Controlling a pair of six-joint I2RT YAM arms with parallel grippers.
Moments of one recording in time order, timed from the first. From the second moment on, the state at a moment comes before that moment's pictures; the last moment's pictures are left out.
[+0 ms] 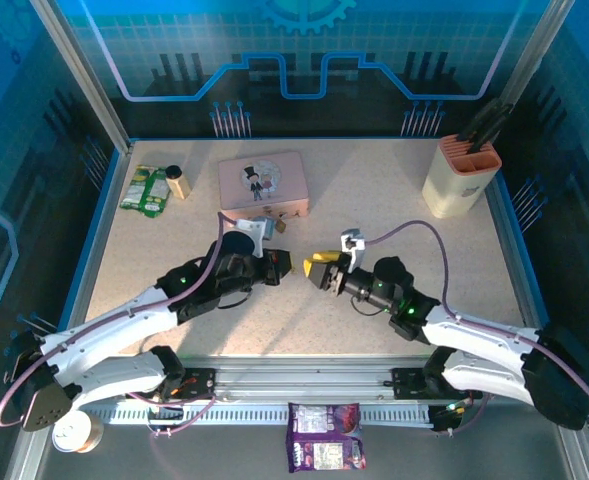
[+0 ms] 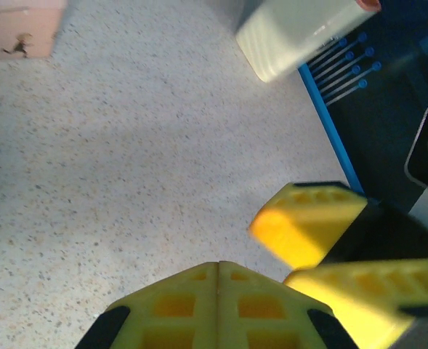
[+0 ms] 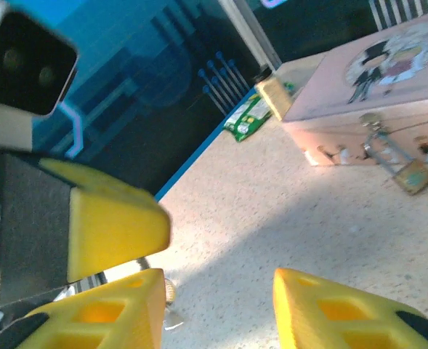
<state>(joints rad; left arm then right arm) -0.83 1.03 0.78 -0.24 -0.02 -0.78 0.79 1.04 0.38 0.55 -0.14 0.65</state>
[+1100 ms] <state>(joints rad) -0.82 1.09 0.77 0.17 0.04 -0.90 0.72 1.16 0.33 1.05 -0.32 1.17</state>
